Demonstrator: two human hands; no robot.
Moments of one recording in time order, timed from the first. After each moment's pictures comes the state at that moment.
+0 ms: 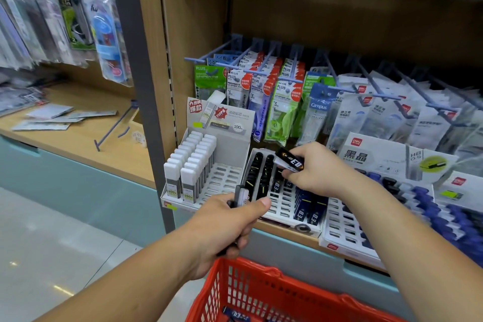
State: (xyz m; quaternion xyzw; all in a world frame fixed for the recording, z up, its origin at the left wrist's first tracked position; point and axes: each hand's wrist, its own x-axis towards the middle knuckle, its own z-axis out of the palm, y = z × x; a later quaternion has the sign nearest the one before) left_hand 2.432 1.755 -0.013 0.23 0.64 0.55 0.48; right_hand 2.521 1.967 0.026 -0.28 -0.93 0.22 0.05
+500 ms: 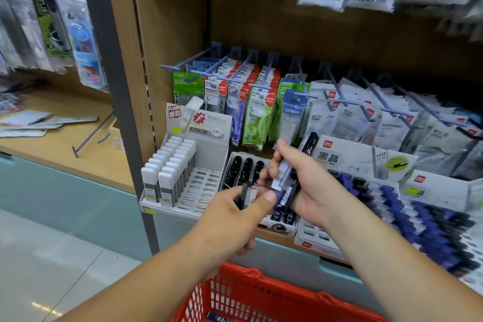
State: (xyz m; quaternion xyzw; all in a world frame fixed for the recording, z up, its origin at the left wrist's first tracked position) left_hand 2.473 1.780 -0.001 0.30 0.64 0.59 0.38; right_hand 2.544 1.924 0.034 -0.27 -0.49 0.80 0.21
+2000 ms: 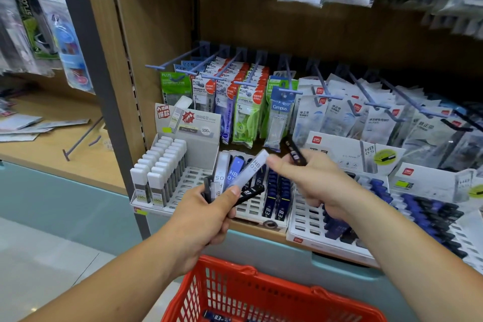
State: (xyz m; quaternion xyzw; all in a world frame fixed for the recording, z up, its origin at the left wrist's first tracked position) left_hand 2.451 1.780 -0.020 0.21 0.62 0.64 0.40; right_hand 2.583 1.946 0.045 -0.39 -0.73 0.54 0.16
